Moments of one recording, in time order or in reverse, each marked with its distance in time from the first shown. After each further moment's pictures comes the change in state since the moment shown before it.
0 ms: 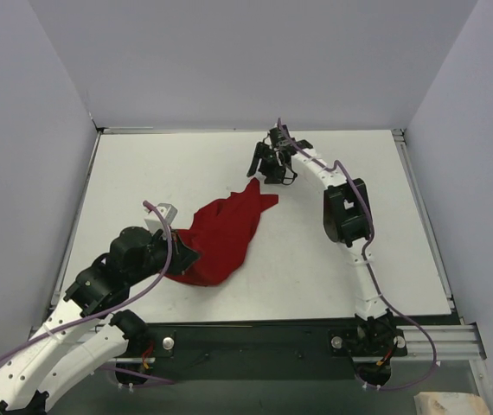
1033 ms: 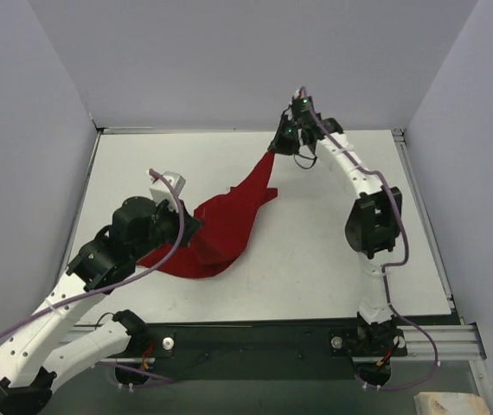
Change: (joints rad) left arm 0.000 0.180 0.207 0.038 -0.085 0.140; right arm -0.032 -0.238 -0.009 -0.093 0.042 -0.031
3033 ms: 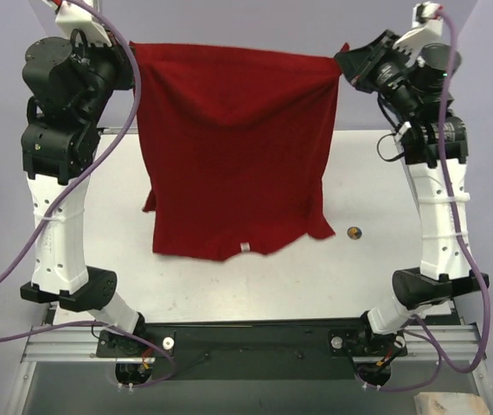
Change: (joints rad) left arm 0.422 0.827 1.518 -0.169 -0.072 0.287; right arm -0.201 -0.628 0.076 0.171 -0.111 -0.085
